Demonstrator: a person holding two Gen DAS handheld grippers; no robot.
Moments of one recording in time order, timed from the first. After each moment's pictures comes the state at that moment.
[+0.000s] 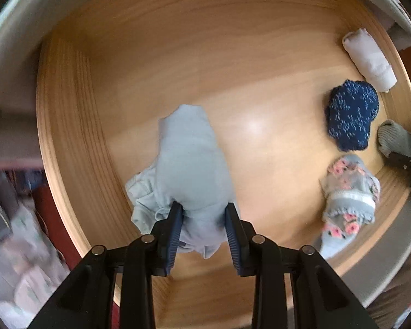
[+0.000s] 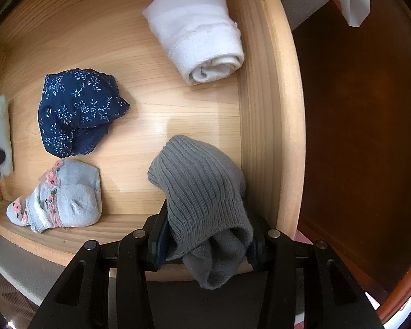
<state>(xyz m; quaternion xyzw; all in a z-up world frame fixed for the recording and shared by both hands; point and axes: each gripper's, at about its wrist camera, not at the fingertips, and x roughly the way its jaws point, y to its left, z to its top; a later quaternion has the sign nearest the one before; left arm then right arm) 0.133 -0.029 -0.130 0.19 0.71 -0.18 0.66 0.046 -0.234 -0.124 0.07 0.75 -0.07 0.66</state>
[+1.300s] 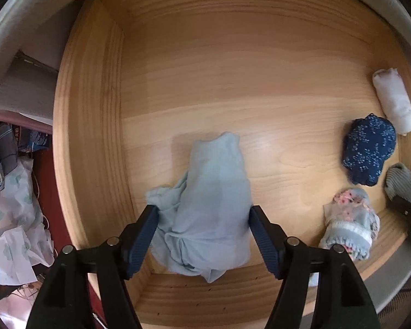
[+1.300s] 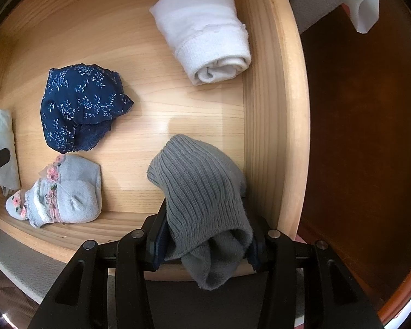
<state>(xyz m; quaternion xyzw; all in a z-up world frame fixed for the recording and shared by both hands) 0.131 -0.004 -0.131 0.13 0.71 -0.09 0.69 0.052 -0.227 -0.128 0.06 0.75 -0.05 0.65</state>
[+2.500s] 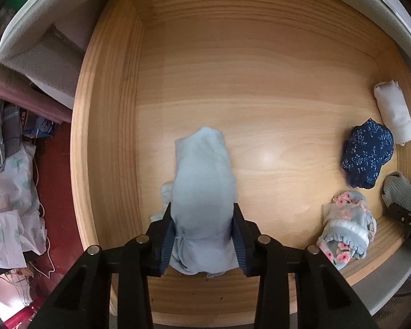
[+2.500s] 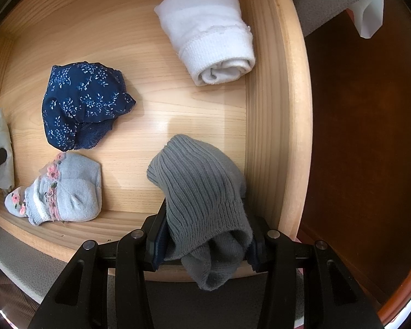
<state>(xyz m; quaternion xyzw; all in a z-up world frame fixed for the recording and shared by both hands) 0.134 0.025 -0.124 0.10 0.70 -0.07 0.71 0.056 -0.207 -0.133 0.06 0.75 -0.05 0.66</state>
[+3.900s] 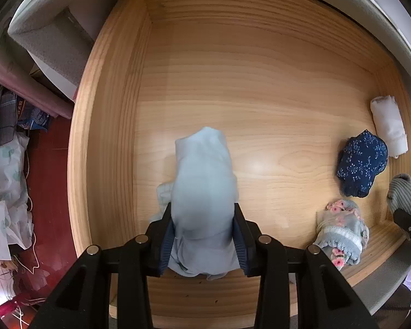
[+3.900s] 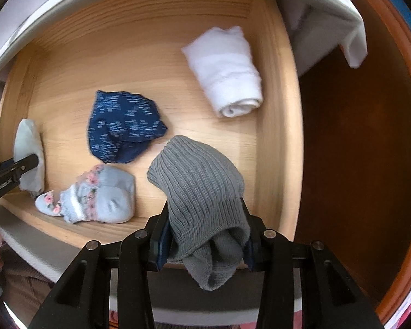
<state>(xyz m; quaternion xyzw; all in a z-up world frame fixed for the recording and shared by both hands) 0.128 0.021 -0.127 0.05 0.68 -0.07 0.73 0.043 -0.216 -0.056 0.06 0.70 -0.01 0.71</state>
